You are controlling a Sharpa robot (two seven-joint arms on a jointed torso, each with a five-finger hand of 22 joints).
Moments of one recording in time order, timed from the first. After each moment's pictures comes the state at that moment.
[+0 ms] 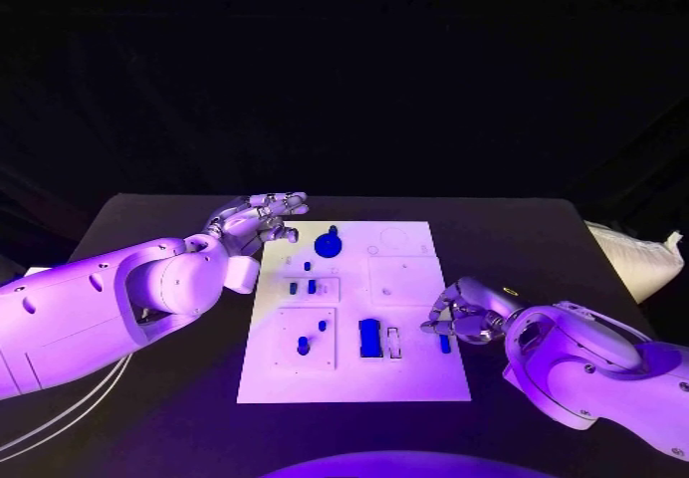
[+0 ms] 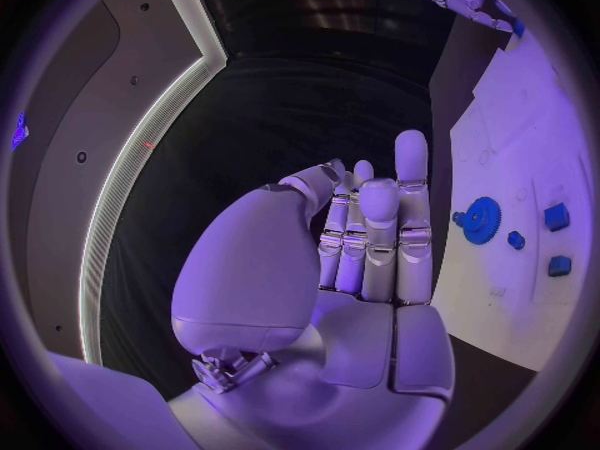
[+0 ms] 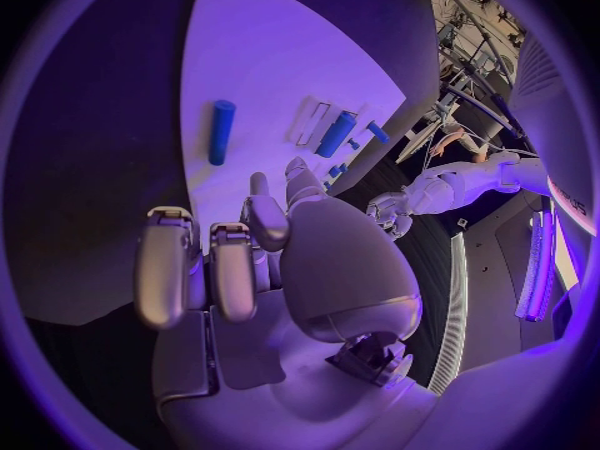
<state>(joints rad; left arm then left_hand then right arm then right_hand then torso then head) 1.17 -0.86 -0.03 1.55 0.15 -0.21 0.30 1.37 -0.12 0.45 0.06 0.14 1.08 0.16 0.12 0.07 1.18 0.09 0.20 0.08 1.28 0.00 1.13 0.64 0.17 1.27 0.10 0.48 0.94 0.91 -1.14 0.03 1.98 -1.46 -0.40 -0.58 1.34 0.03 -0.07 0.16 0.19 0.99 0.08 0.30 0.25 1.39 0.00 1.08 1.19 1.47 -0.07 1.49 1.31 0.08 1.47 0.03 1.36 1.26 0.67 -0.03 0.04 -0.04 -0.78</state>
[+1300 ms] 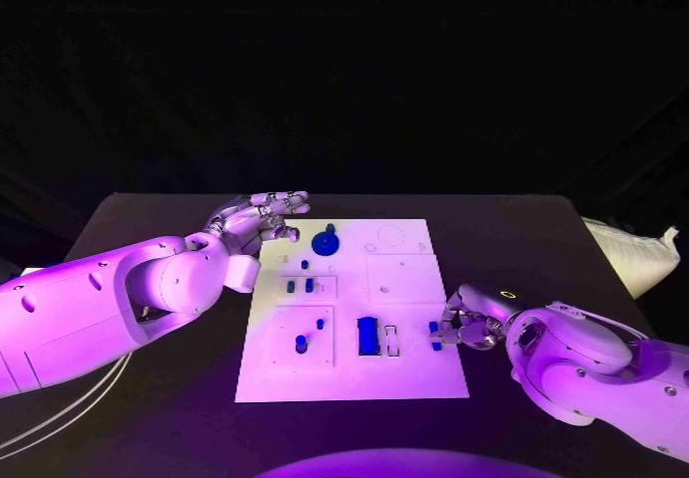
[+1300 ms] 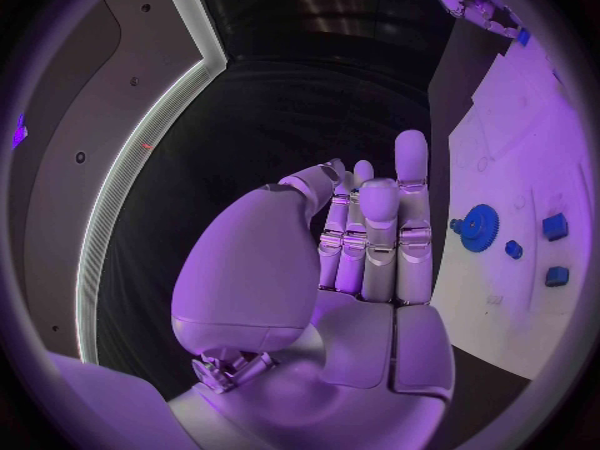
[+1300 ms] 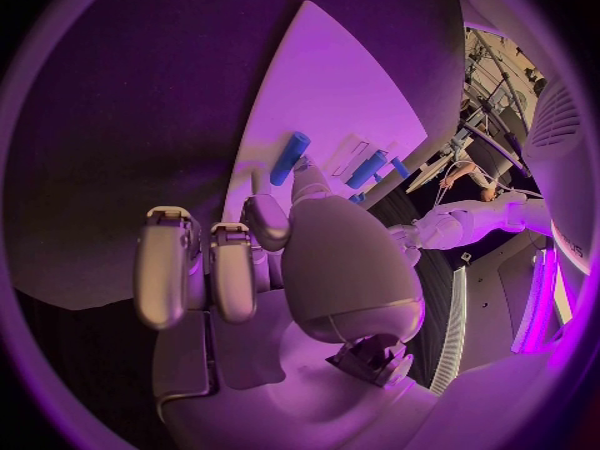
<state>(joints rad) 1.17 -0.87 -0.03 1.56 0.15 -0.20 0.29 1.37 -0.12 0.45 0.06 0.14 1.08 0.16 0.12 0.07 1.18 0.09 0.20 0.08 1.28 0.00 1.13 0.64 0.17 1.27 0.10 0.48 0.94 0.88 -1.10 0.03 1.91 -1.60 -0.29 -0.59 1.36 -0.02 -0.14 0.20 0.21 1.08 0.07 0.25 0.28 1.40 0.00 1.06 1.20 1.47 -0.07 1.50 1.31 0.08 1.47 0.03 1.36 1.26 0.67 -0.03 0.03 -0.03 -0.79</state>
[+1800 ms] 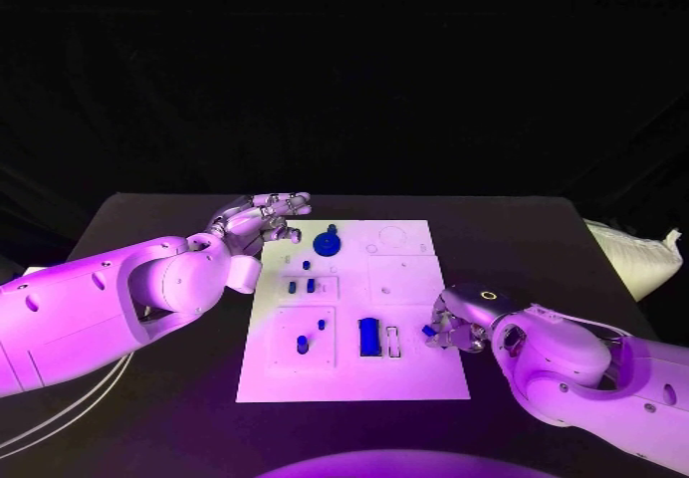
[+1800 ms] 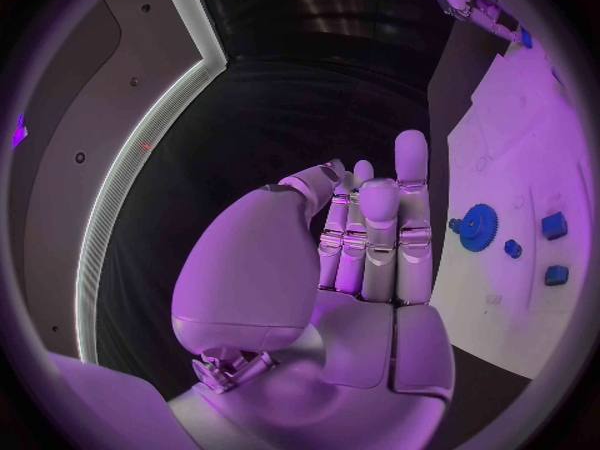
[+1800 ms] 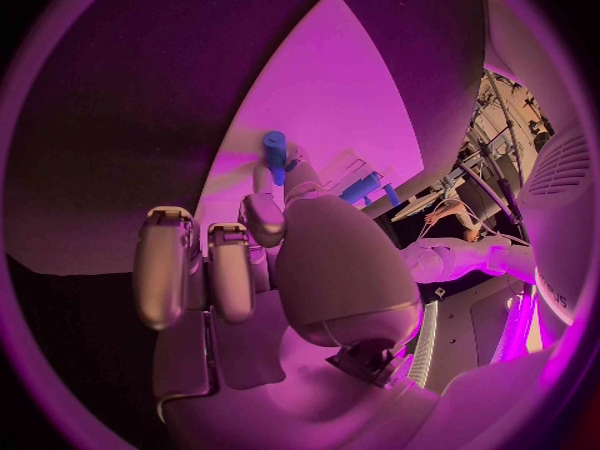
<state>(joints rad) 1.17 -0.87 -0.03 1.55 0.15 -0.20 0.29 1.37 -0.12 0.45 0.06 0.14 1.08 0.16 0.12 0.07 1.18 0.09 0.20 0.08 1.28 0.00 1.13 0.64 0.17 1.27 0.10 0.48 0.94 0.87 -1.05 0.04 1.90 -1.81 -0.20 -0.58 1.45 0.00 -0.10 0.13 0.11 1.09 0.08 0.23 0.31 1.38 -0.01 1.04 1.19 1.47 -0.07 1.50 1.31 0.08 1.47 0.03 1.36 1.26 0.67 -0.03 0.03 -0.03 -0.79</state>
